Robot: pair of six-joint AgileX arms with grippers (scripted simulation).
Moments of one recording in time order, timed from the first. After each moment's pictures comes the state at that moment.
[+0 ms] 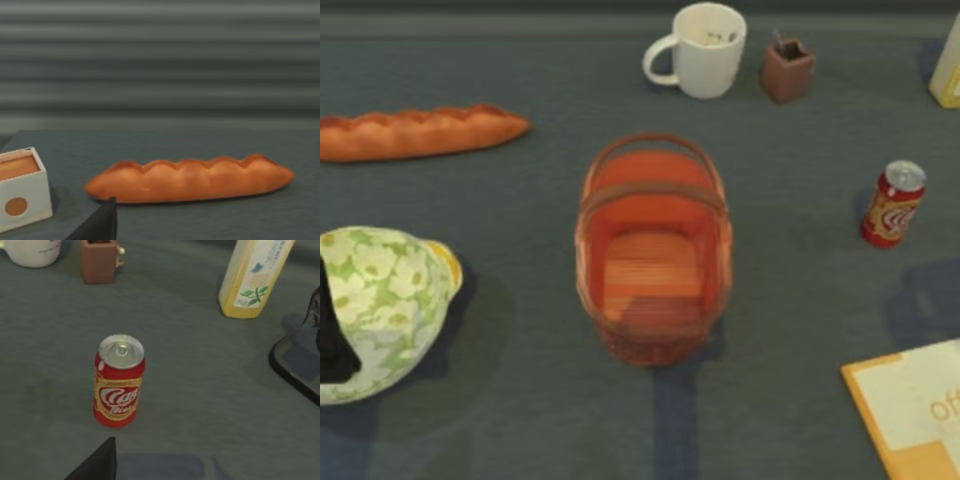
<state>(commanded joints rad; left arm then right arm) 0.00 0.00 0.00 0.00 0.00 0.00 0.05 0.56 0.51 -0.37 0.00 -0.17</state>
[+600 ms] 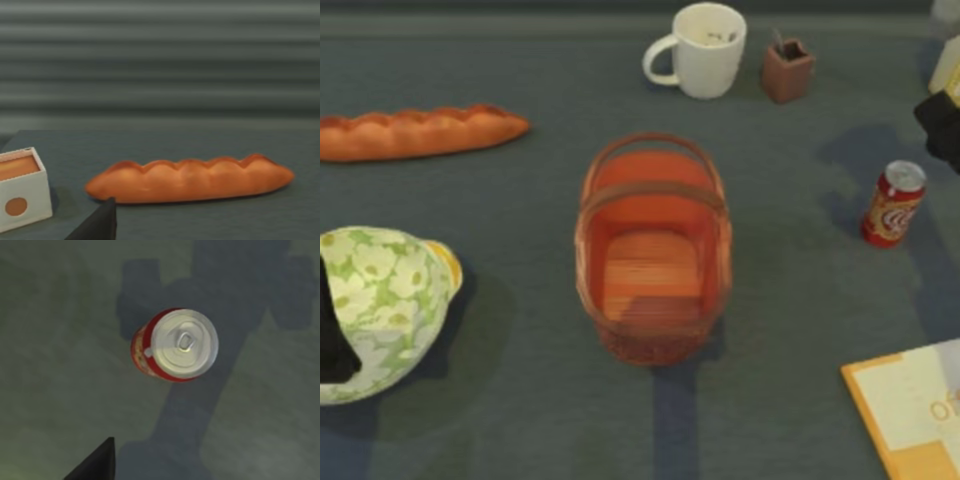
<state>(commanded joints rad) 0.00 0.00 0.00 0.00 0.00 0.00 0.13 1.66 1.48 -0.94 -0.01 -0.43</state>
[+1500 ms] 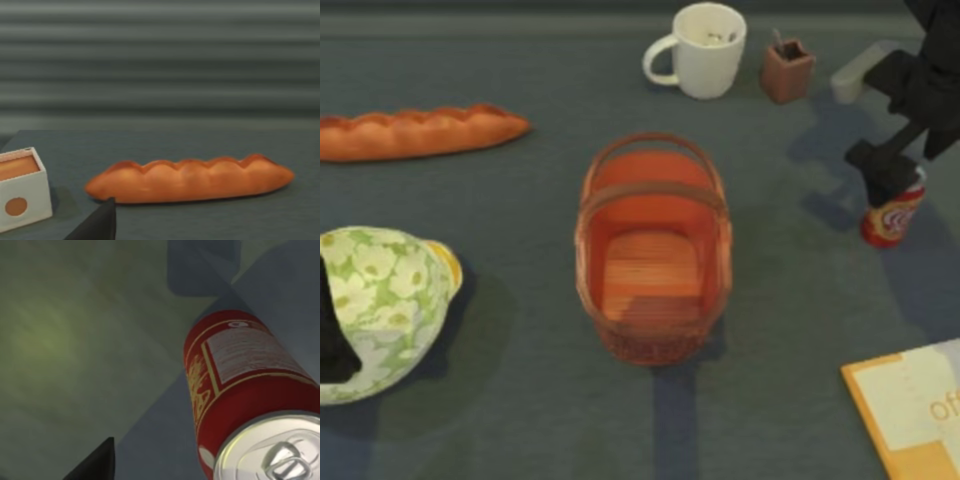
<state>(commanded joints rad) 0.00 0.00 0.00 0.00 0.00 0.00 0.16 2.25 1.96 -1.28 0.00 -0.58</state>
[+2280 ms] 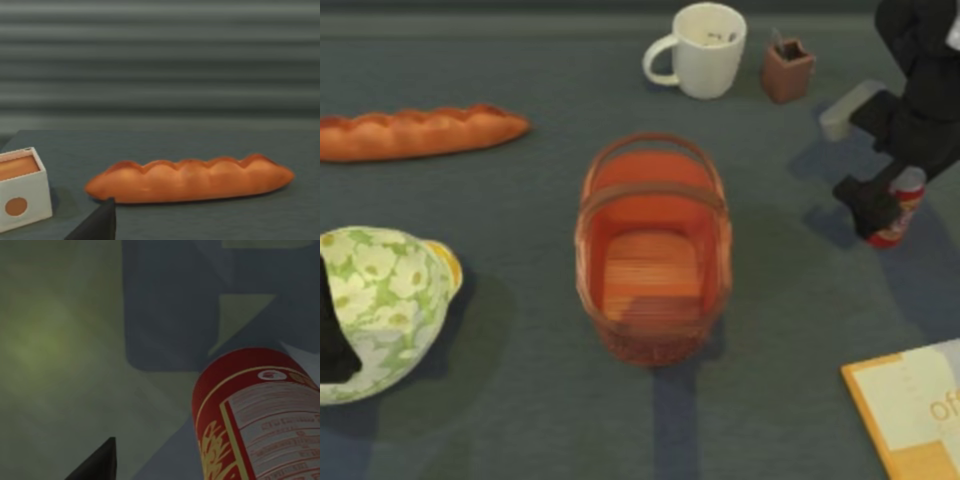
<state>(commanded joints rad) 0.00 0.00 0.00 0.00 0.00 0.00 0.17 2.28 1.82 -1.11 0.00 -0.58</state>
